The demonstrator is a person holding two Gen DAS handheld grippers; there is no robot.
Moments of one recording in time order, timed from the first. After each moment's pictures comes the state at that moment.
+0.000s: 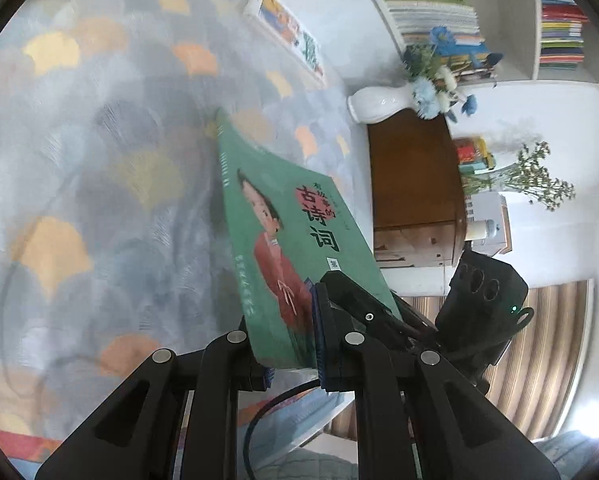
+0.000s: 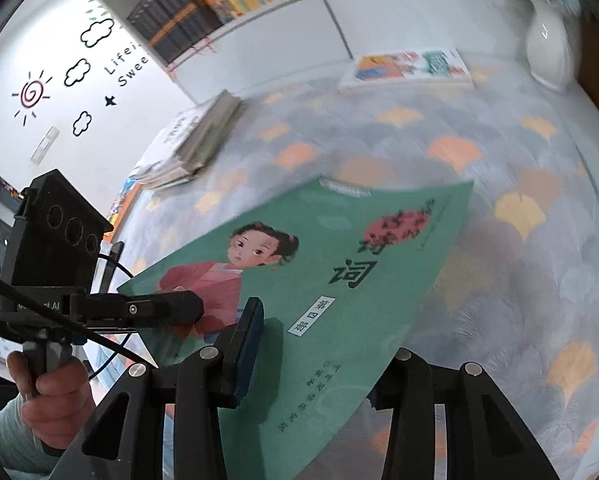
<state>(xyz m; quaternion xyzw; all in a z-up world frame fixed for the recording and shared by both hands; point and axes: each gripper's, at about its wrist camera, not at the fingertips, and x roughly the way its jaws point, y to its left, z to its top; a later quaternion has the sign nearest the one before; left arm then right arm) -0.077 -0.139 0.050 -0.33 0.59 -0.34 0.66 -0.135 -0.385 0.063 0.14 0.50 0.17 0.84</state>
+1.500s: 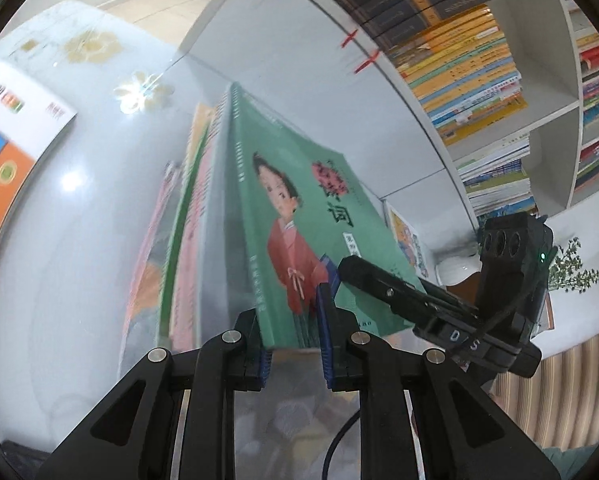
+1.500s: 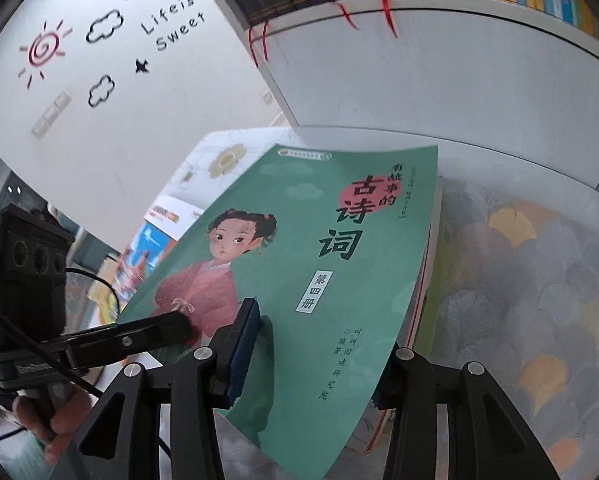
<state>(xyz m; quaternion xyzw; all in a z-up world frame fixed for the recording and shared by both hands) 0.133 0.147 0.044 -0.30 0.50 -0.23 0.78 0.174 -0.067 0.064 0.07 0.50 0.24 0.83</state>
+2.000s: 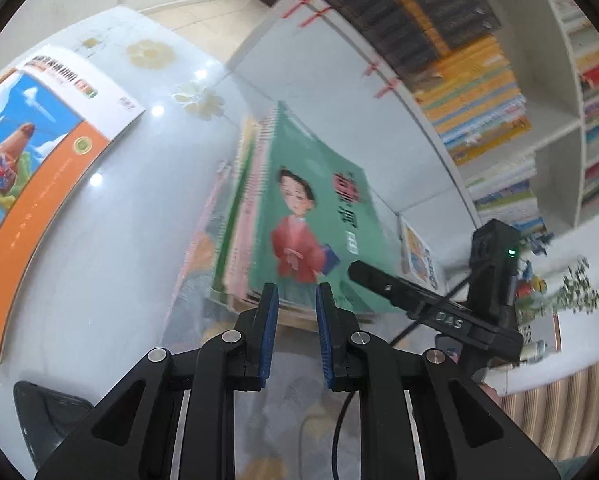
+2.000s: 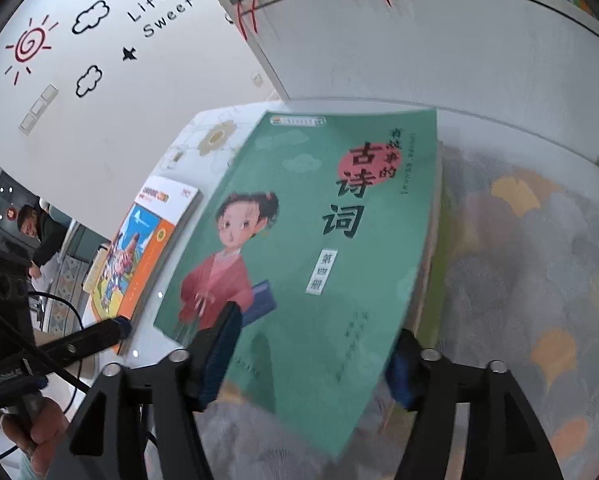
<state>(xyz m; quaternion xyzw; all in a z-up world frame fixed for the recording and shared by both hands) 0.085 0.177 0.068 -0.31 0.48 -0.19 0.80 0.168 -0.066 0.052 0.07 0.54 0.23 0.81</state>
